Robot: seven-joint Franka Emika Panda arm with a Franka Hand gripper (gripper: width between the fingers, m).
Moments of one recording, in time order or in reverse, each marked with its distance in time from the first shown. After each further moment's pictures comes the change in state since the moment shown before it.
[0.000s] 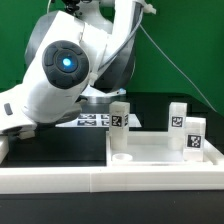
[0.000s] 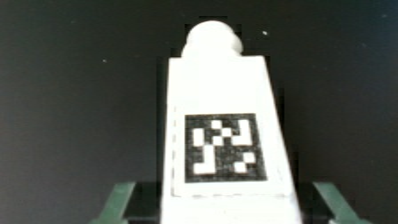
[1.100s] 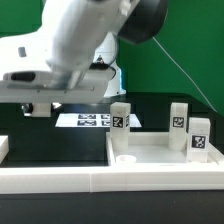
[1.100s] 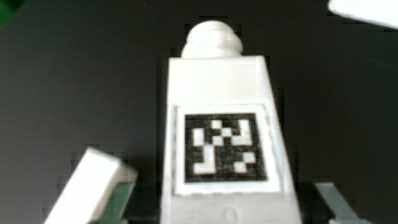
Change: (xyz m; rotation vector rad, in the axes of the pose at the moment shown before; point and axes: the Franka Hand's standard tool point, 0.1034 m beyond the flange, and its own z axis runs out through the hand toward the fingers) arm 0.003 0.006 -0.133 -0.023 0.269 0.191
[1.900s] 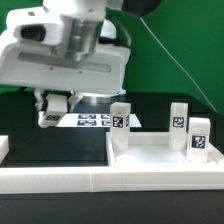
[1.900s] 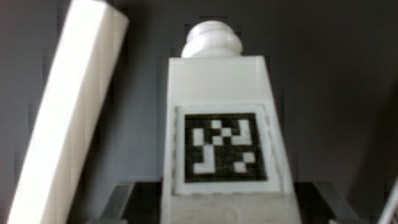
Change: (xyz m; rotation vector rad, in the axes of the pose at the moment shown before) arm 0.040 -0.003 -0.059 -0.016 0.480 0.103
